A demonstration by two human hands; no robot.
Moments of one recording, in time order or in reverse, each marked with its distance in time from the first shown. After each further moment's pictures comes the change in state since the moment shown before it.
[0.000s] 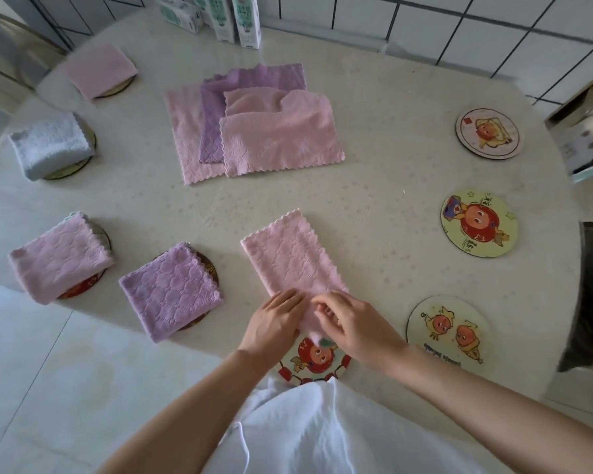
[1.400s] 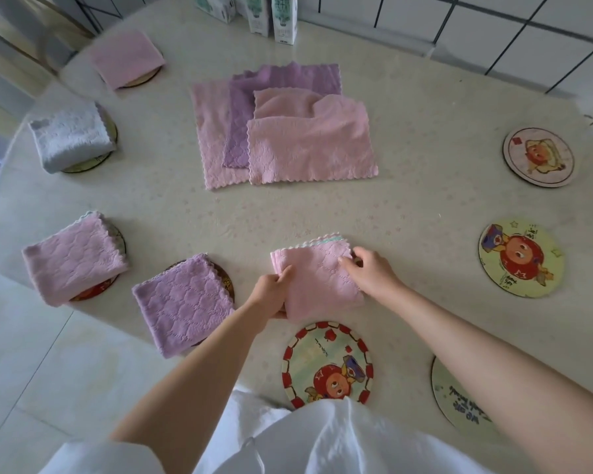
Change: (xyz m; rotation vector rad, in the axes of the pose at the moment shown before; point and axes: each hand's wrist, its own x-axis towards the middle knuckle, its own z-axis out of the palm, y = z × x) left_hand 0.072 -0.048 -0.053 -1.127 -0.062 -1.177; right_hand 0.123 0.077 0.004 0.171 -0.112 0.724
